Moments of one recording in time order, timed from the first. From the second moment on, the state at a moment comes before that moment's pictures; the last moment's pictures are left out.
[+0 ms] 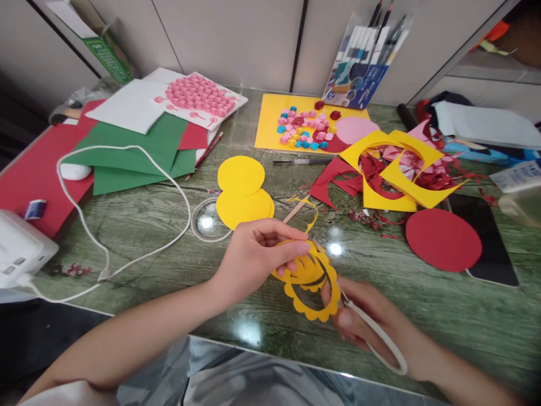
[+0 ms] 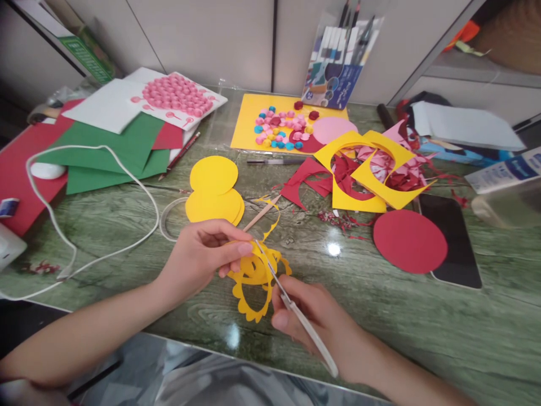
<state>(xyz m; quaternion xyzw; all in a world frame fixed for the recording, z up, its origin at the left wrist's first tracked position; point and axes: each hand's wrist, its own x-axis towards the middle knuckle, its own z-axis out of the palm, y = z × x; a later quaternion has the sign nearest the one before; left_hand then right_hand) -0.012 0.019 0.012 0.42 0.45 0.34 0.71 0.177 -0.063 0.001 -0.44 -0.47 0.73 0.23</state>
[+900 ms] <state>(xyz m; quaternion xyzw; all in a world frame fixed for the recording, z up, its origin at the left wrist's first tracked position) -0.025 0.045 0.012 0.47 0.41 0.29 0.73 0.197 -0.055 0.001 -0.47 -0.52 0.70 0.15</state>
